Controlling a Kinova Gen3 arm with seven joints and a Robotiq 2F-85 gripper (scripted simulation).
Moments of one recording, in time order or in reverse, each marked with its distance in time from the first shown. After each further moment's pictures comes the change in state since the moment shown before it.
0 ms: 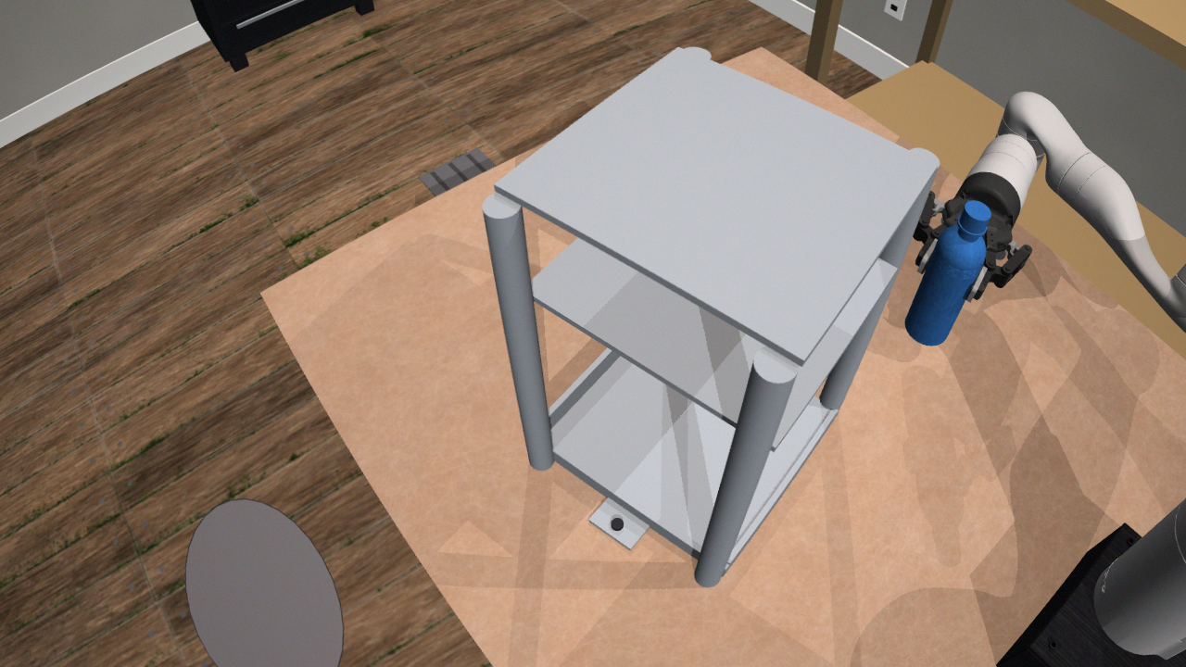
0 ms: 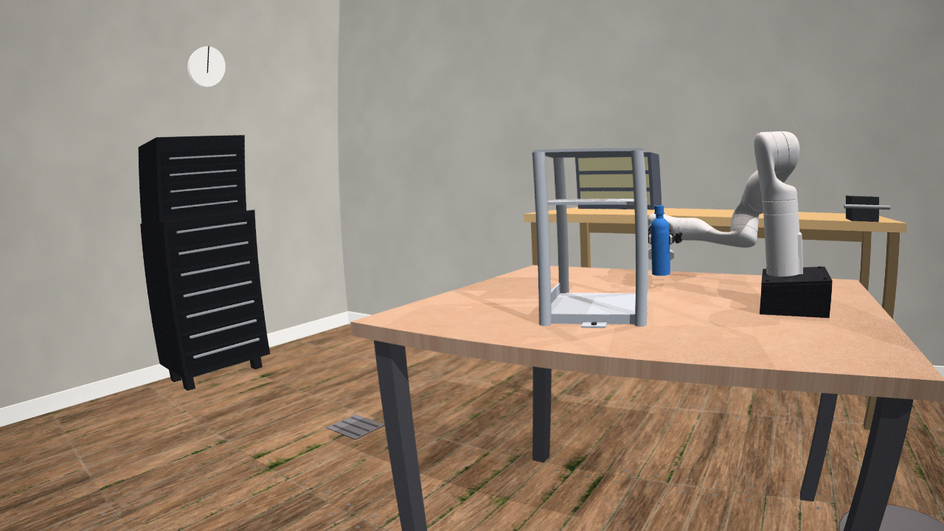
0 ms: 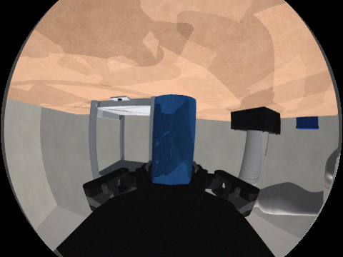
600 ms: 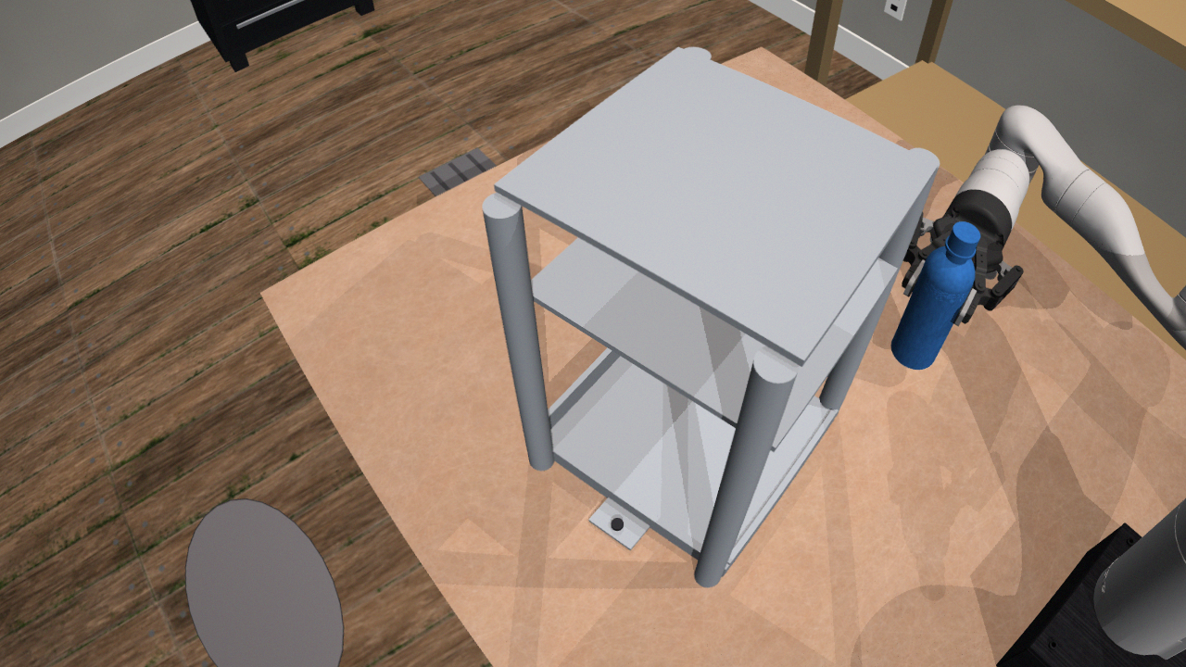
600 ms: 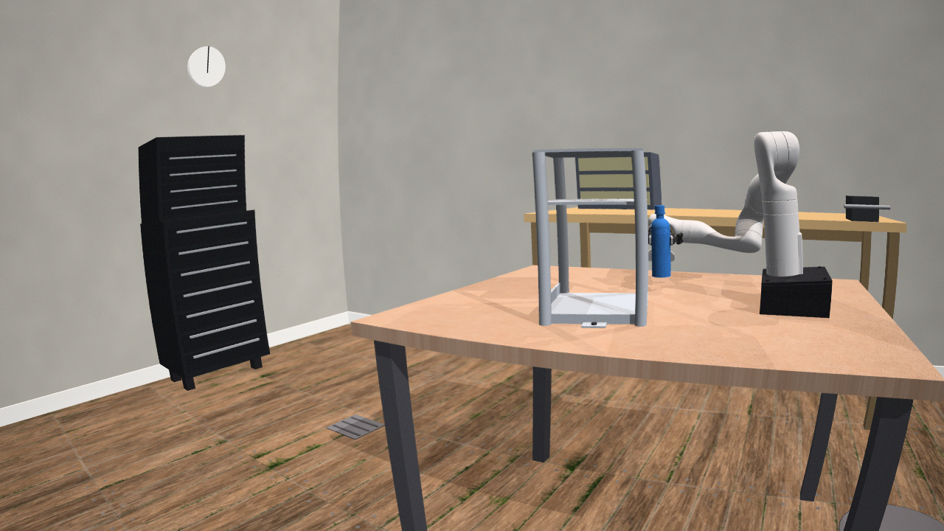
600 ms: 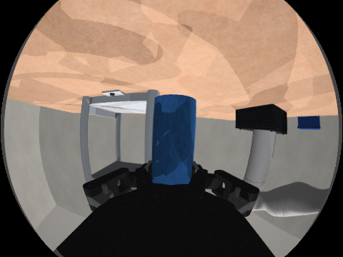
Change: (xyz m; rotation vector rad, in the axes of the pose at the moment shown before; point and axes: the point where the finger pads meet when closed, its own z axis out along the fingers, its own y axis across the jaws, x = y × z) arm -0.002 0.000 0.040 -0.002 -0.007 -0.003
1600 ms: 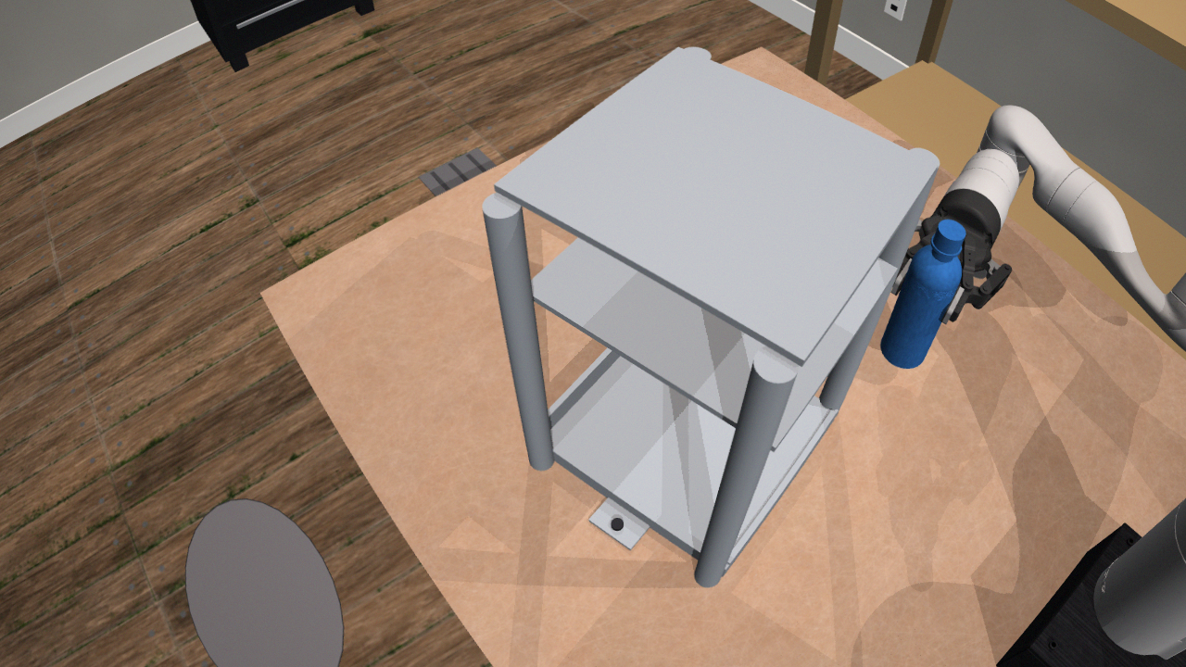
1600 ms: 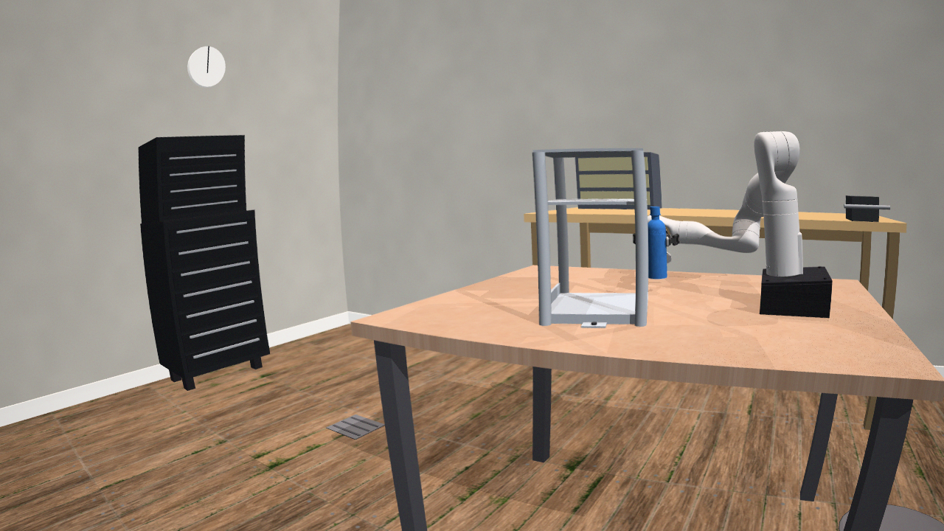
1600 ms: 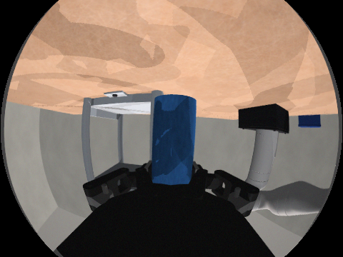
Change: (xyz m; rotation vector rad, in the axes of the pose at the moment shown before) arm 0.003 -0.012 0.004 0.003 -0.003 0.015
